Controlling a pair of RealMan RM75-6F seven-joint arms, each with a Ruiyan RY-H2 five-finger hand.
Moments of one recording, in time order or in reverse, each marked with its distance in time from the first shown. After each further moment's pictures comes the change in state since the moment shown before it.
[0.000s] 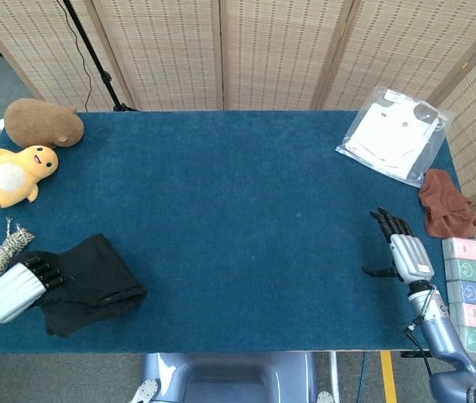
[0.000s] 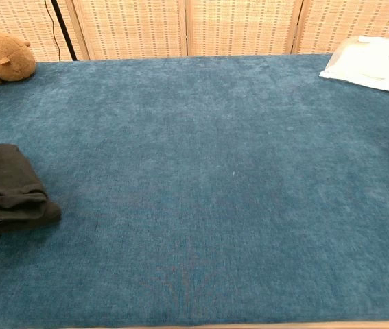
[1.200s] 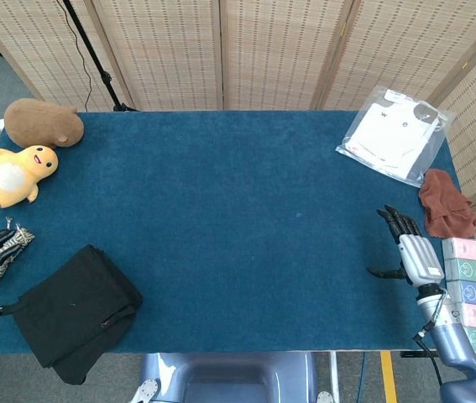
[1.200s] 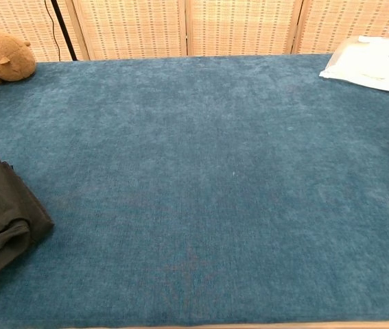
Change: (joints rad) left arm 0.072 0.061 -0.205 -0.067 -0.163 0.239 -0.302; right arm -0.029 0.084 0.001 -0.105 -0.027 0.063 0.024
